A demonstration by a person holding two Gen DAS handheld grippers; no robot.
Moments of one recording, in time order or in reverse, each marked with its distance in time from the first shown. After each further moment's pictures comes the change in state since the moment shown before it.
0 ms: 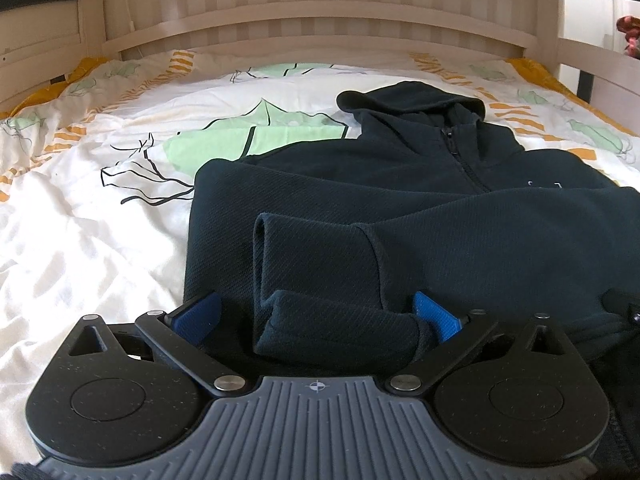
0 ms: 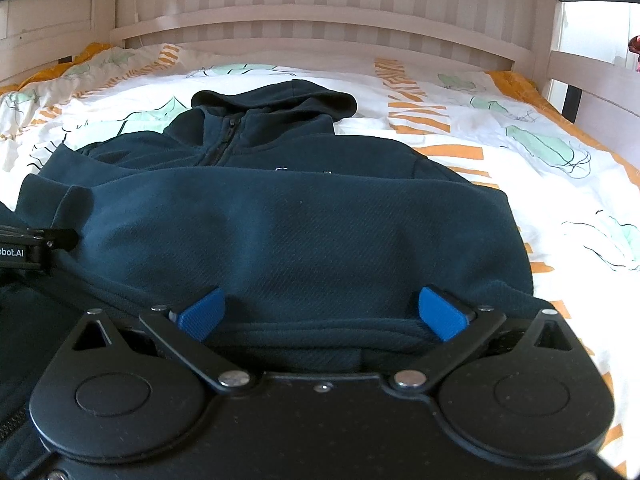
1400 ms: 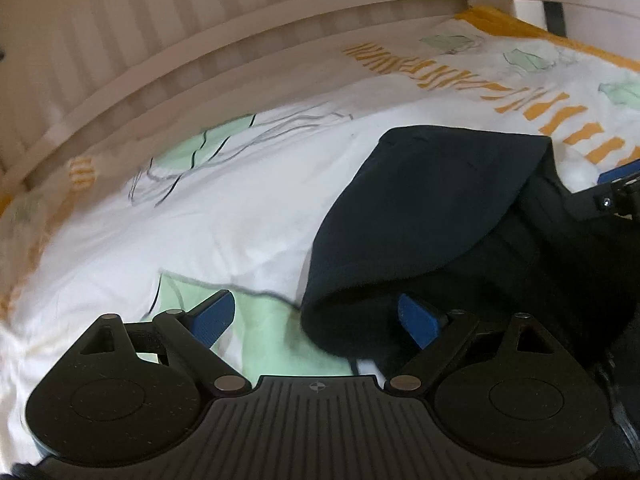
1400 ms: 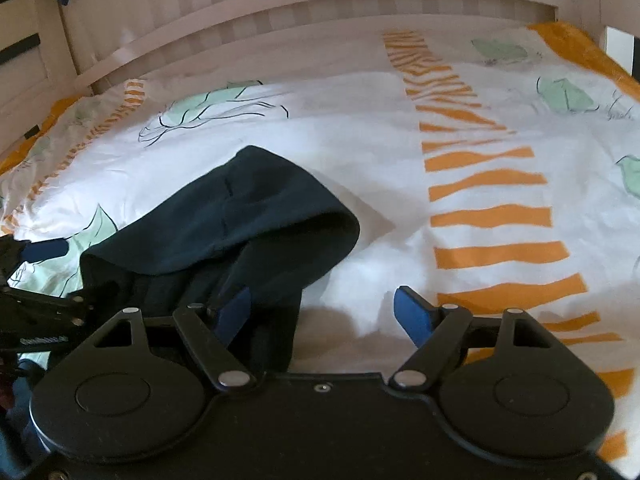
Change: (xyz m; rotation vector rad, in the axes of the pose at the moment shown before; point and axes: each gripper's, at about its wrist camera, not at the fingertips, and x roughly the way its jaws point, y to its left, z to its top) left arm 0.194 -0.044 0.182 0.402 -0.048 -0.040; right arm 0.216 -0.058 0.178 0.203 0.092 0.176
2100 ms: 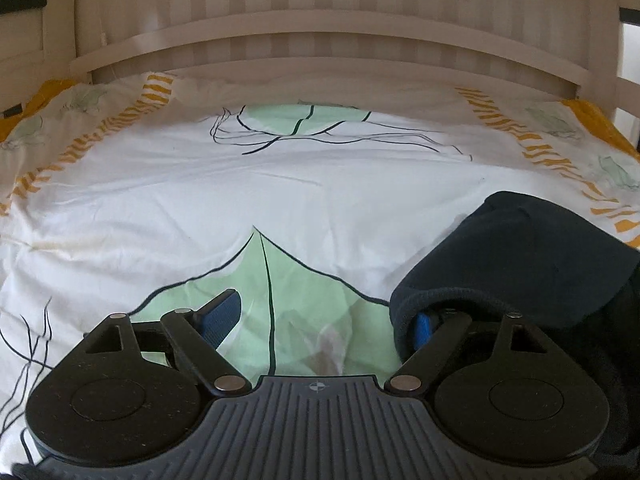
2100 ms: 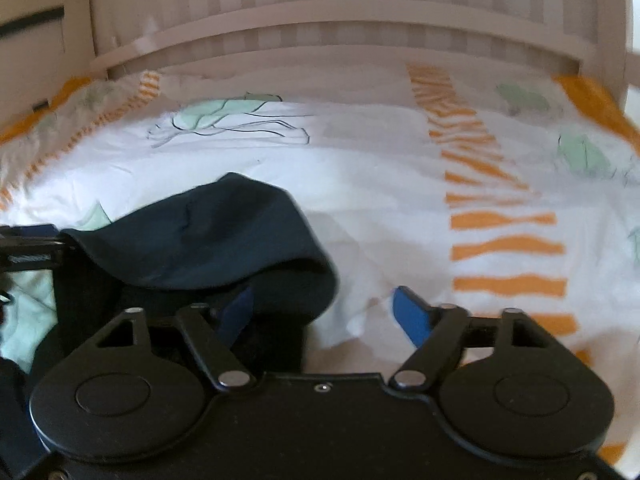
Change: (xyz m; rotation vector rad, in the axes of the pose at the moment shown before) left arm 0.006 0.088 -0.025 -0.423 0.000 0.047; right arm 0.007 0.028 0.022 -0.206 -0.084 -0.146
